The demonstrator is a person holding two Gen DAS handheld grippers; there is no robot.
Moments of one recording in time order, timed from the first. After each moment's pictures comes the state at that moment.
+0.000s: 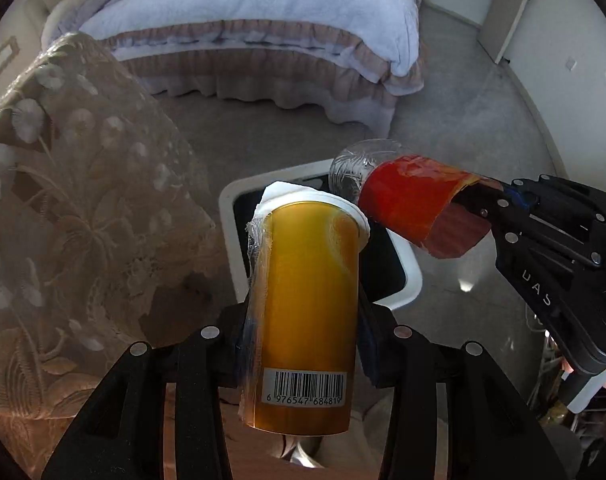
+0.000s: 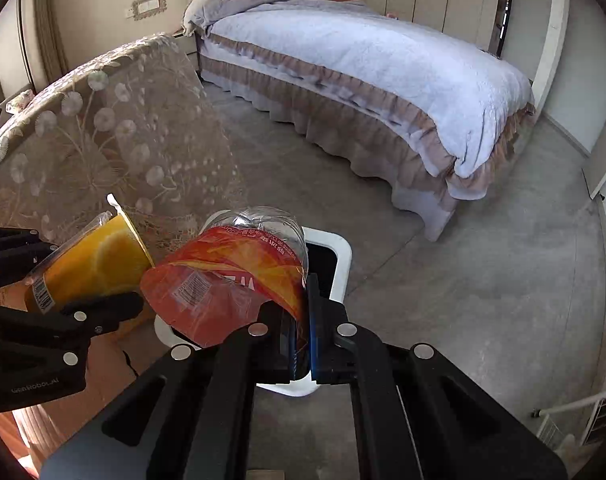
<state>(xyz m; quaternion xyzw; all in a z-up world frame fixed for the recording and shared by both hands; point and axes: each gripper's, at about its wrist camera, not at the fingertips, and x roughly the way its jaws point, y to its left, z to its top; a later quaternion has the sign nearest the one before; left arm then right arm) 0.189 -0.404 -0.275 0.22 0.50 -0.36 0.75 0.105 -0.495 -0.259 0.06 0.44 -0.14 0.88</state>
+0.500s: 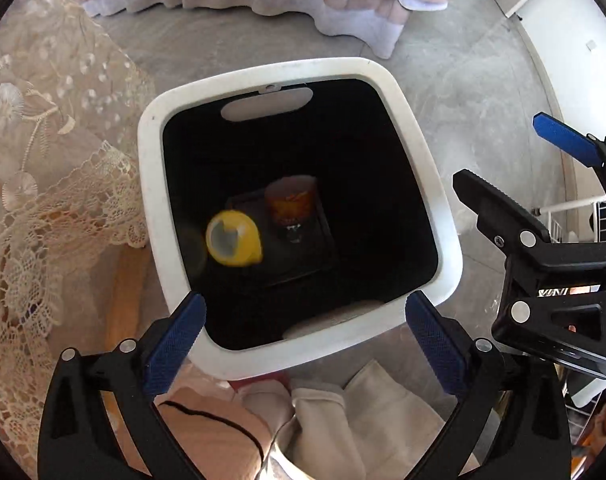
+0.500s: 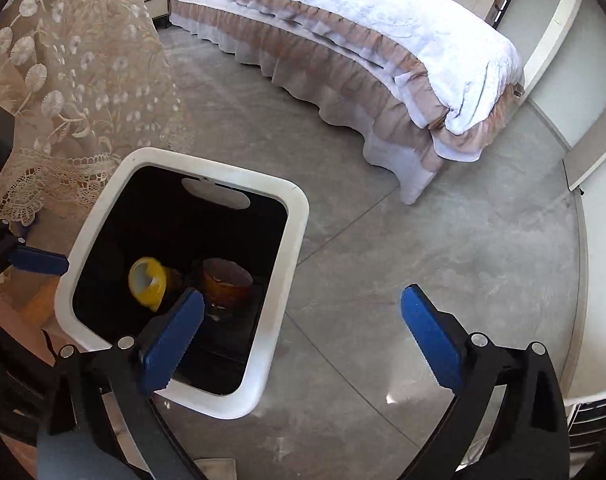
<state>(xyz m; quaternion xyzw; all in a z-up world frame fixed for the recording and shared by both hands) 0.228 -0.445 -0.372 0.23 0.62 -0.36 0.66 0.133 -0.532 -0.335 0.02 0.52 -0.19 0.83</state>
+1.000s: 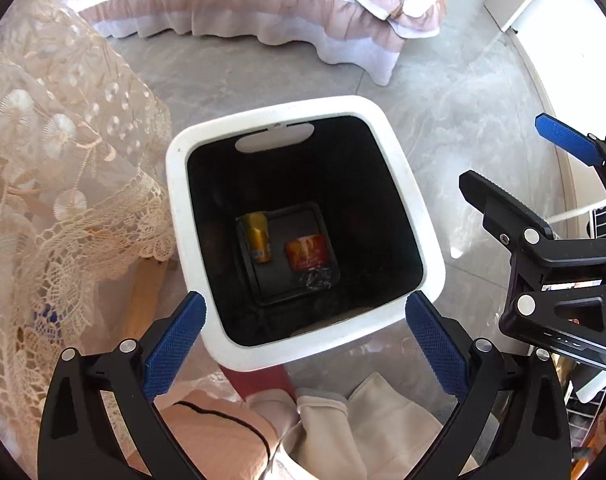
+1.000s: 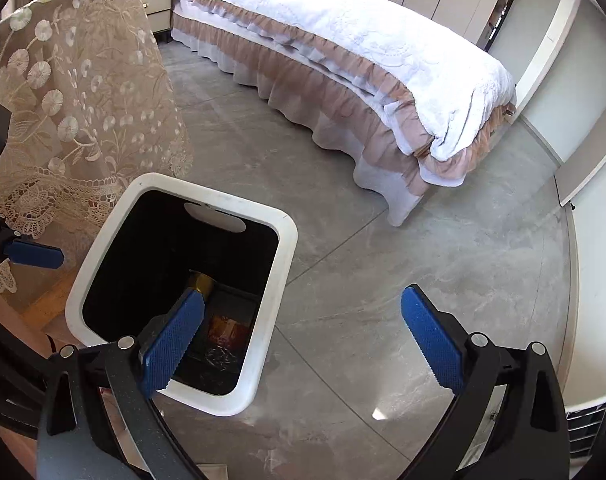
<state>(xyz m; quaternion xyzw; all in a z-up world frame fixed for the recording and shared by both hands) 0.223 -0.435 -0.334 0.22 0.58 -0.36 0.70 0.125 -0.528 -0.299 0.00 0.48 -0.20 0.85</state>
